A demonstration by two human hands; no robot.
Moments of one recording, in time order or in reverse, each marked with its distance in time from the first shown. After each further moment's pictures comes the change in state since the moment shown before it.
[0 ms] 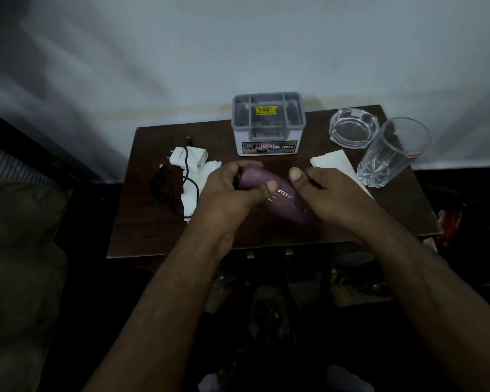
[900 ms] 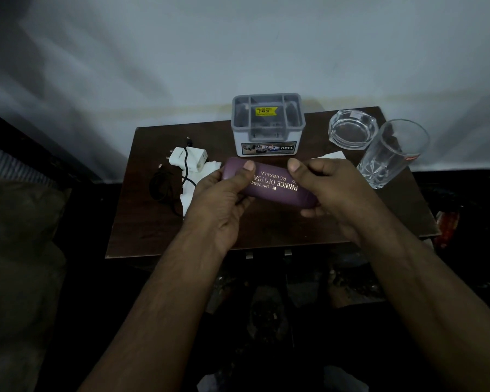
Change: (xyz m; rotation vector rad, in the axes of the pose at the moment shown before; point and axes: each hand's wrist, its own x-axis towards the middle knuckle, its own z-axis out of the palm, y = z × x) left_hand 0.008 0.001 0.004 -0.549 0.108 -0.212; right_hand 0.005 -0.005 0.003 0.680 0.047 0.204
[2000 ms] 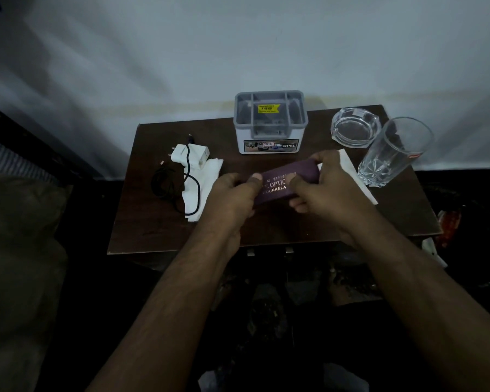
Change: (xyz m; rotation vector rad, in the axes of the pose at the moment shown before) left_hand 0.005 -0.014 -0.004 0.498 0.082 0.007; right_hand 0.002 0.009 0.010 -0.180 0.063 -0.022
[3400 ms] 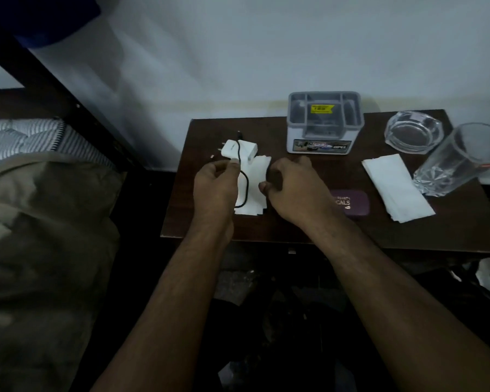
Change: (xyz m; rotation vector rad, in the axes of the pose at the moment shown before) left_hand -0.005 0.016 -0.082 -0.041 0.351 0.131; right_hand -0.009 -0.045 0.102 -0.586 -0.116 -0.249
